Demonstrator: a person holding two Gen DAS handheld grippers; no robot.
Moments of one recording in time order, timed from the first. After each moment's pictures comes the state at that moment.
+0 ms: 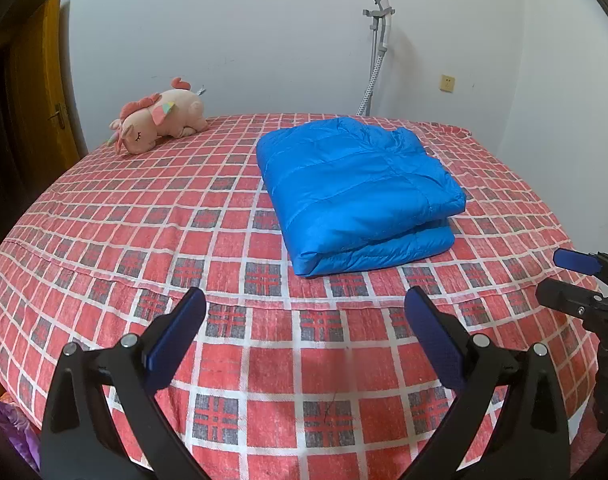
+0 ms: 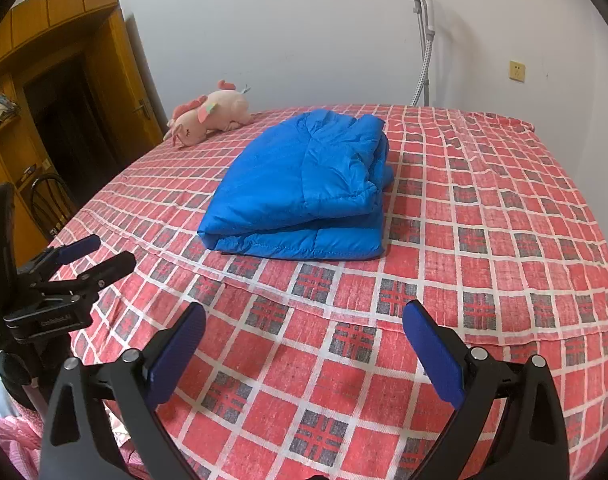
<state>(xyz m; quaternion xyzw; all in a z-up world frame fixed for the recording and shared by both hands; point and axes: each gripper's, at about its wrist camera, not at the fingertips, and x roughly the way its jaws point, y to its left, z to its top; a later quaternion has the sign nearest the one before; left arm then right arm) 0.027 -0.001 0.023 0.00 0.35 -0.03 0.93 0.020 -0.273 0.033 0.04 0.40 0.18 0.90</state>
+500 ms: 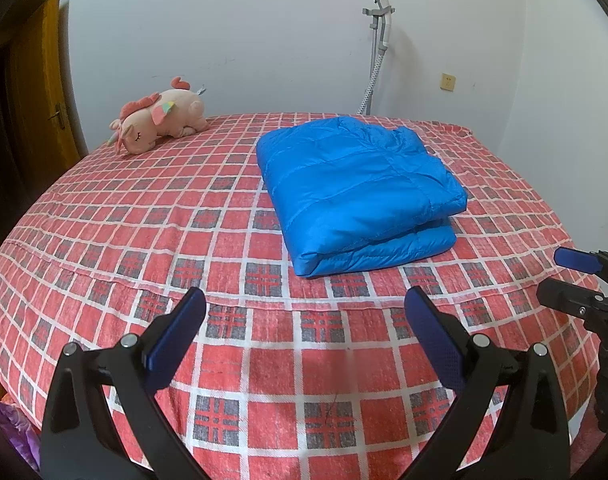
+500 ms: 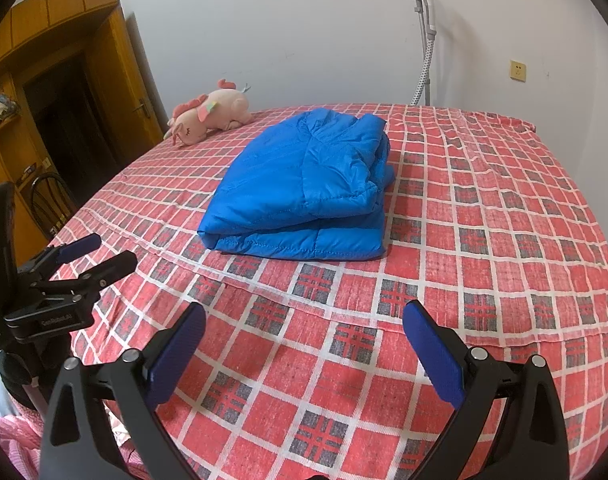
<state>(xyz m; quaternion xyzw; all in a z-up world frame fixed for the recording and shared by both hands) 0.028 -0.001 0.023 0.01 0.35 -0.03 0.93 0.020 -0.273 0.033 0.04 0.40 0.18 0.90</state>
